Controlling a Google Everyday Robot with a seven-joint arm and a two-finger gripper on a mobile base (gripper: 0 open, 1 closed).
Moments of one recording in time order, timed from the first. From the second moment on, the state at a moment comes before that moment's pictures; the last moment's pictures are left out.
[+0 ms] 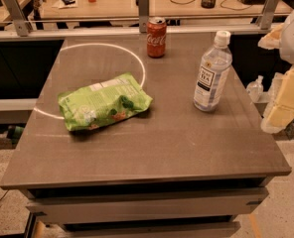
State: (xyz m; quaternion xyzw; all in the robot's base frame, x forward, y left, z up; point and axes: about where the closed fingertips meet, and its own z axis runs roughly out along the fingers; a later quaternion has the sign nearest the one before) arm 0.438 -0.217 0.976 -0.60 0.78 -0.03 0.16
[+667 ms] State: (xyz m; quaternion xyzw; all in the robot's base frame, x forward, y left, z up) arm 0.439 -0.214 0.979 -0.60 0.78 -0.03 0.18
